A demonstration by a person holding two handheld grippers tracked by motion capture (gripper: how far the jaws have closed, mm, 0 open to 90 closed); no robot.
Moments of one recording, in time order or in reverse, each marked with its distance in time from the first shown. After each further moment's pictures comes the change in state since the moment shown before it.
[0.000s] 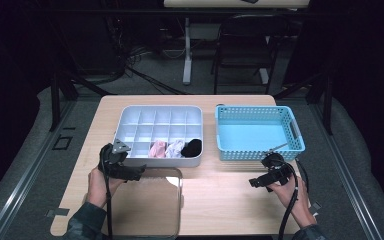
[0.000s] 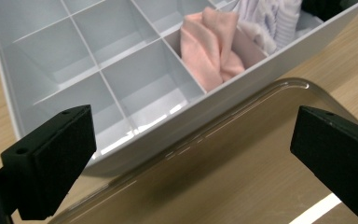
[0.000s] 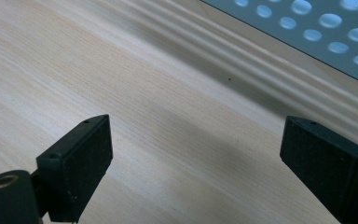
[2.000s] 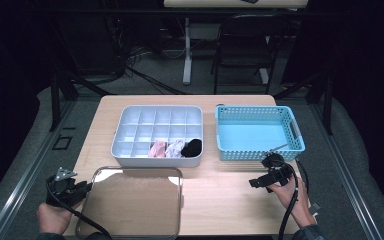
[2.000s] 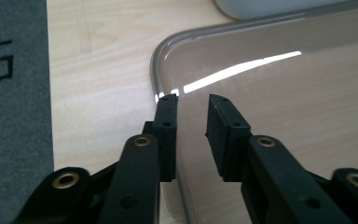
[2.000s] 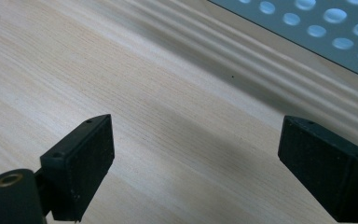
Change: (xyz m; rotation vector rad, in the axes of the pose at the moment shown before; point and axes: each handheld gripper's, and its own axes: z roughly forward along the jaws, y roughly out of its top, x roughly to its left) left arm 0.064 -0.121 -0.050 0.085 0.127 -0.305; right arm 0.000 -0.001 0.000 0.008 0.004 -0.001
